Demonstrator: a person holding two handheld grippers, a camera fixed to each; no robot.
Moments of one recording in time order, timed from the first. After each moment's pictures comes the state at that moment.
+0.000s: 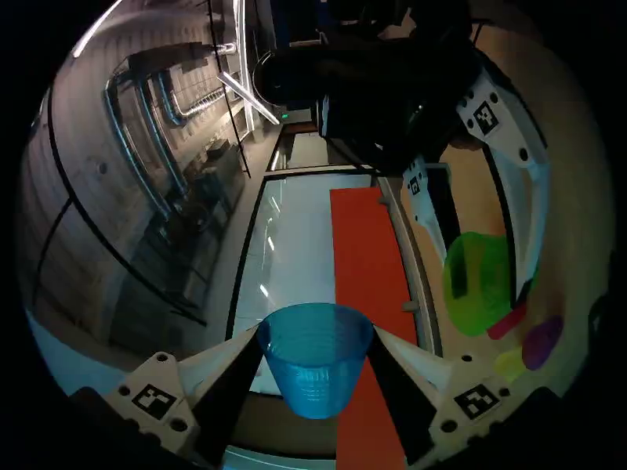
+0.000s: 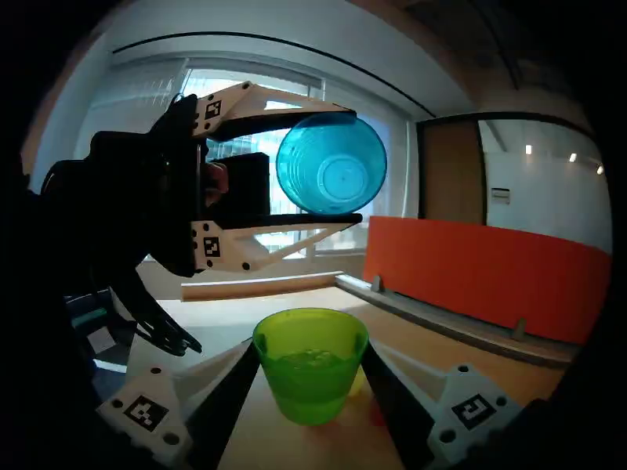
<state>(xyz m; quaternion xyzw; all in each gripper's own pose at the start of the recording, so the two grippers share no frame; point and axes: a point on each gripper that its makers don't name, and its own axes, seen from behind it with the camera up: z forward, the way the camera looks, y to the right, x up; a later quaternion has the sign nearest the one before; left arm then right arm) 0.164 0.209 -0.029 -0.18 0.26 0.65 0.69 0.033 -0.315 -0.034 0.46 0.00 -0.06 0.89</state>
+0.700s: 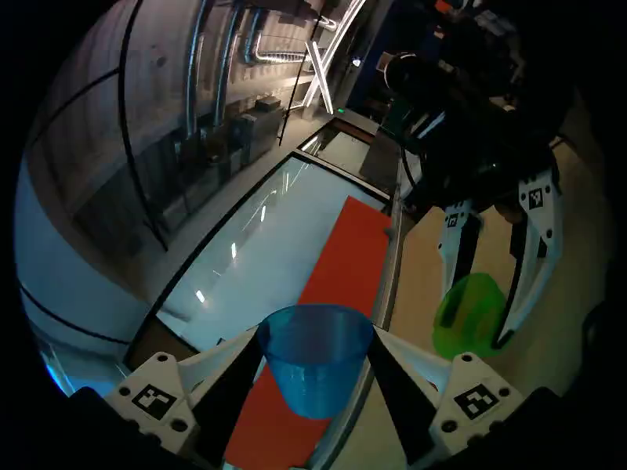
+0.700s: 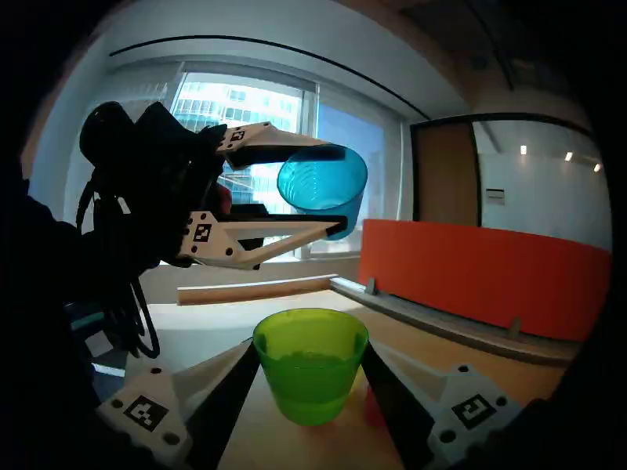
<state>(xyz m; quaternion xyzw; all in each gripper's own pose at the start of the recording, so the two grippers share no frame) 0.143 0.188 -0.011 -0.25 0.18 0.44 0.84 0.037 -0.308 -0.037 0.45 0.00 -0.05 0.89</state>
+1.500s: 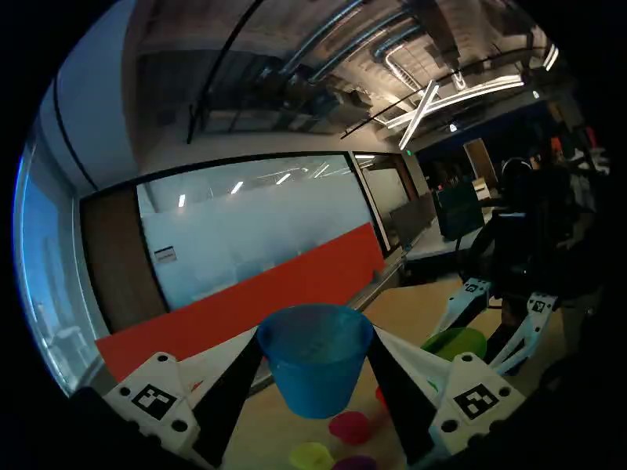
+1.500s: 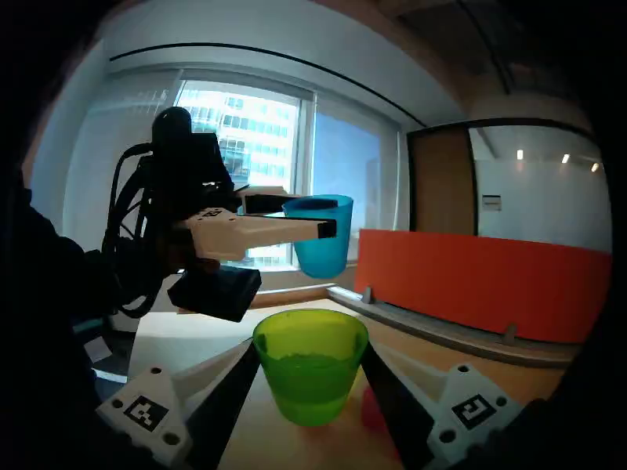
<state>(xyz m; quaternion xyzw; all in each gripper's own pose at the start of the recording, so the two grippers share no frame) 0.133 0.162 0.008 -0.30 0.06 0.12 0.94 0.055 -0.298 -0.048 0.45 0.02 -0.04 0.89</state>
